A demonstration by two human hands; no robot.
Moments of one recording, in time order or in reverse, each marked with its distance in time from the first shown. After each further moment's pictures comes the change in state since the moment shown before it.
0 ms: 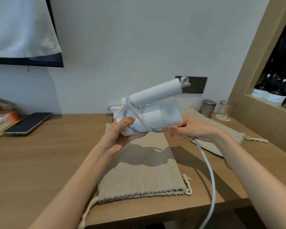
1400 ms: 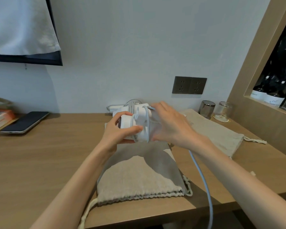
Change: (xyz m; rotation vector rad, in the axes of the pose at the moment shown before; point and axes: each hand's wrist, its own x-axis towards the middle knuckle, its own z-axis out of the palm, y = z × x) left_hand 0.003 -0.002 -0.011 0.613 0.237 0.106; right_hand 0.010 -0.050 0.049 -0.728 0.420 -0.340
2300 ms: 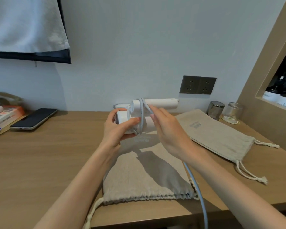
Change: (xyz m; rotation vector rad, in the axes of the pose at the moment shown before) left_hand 0.002 0.002 -0.004 -0.181 0.217 0.040; right_hand -0.004 -0.027 0.025 0.385 0.137 0.001
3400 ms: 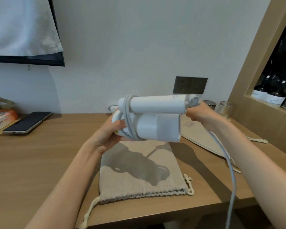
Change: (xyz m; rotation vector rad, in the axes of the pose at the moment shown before) left_hand 0.002 0.015 -0.016 -0.143 -0.633 -0.105; right_hand 0.020 0.058 -0.084 0.232 -0.075 0.619
